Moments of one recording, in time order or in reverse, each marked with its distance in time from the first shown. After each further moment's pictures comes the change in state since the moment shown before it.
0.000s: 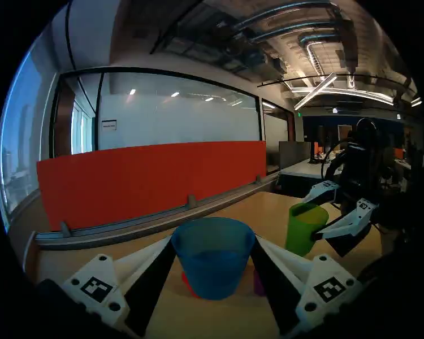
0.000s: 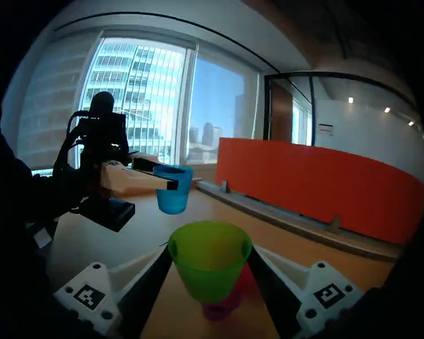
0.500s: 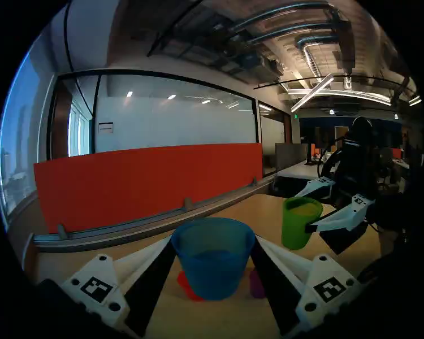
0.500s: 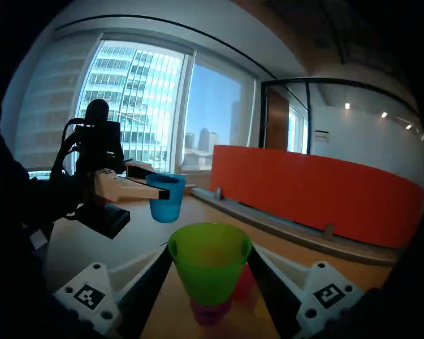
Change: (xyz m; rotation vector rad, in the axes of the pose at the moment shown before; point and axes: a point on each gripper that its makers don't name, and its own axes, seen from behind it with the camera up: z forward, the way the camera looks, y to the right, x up) left arm 0.004 0.008 0.003 -0.021 0.016 0.004; right arm 0.015 0.012 0.002 -0.027 0.034 -0.012
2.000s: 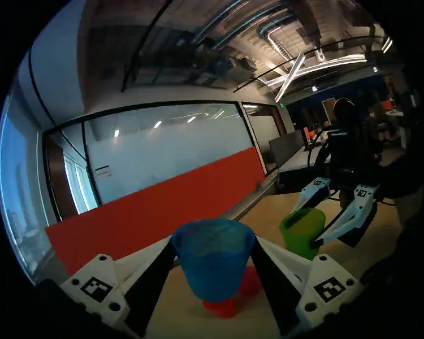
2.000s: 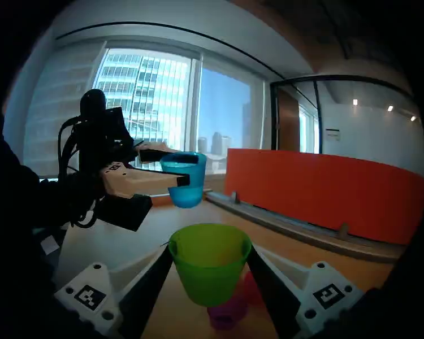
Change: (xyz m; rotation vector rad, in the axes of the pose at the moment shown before) left arm 0.057 0.016 0.003 0.023 0.080 0.304; right arm 0.000 -0.022 0.006 0.094 0.022 0.035
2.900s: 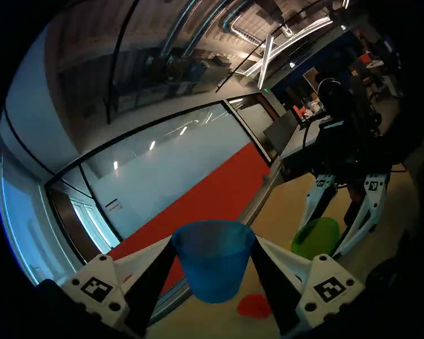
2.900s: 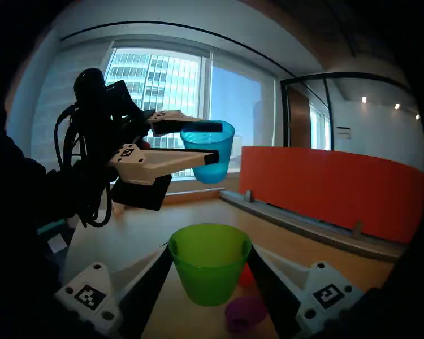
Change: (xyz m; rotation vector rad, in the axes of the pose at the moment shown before) left arm 0.038 0.000 0.004 0.027 0.022 0.281; right arm -0.006 -0.030 0.017 0.071 -0.005 0.002
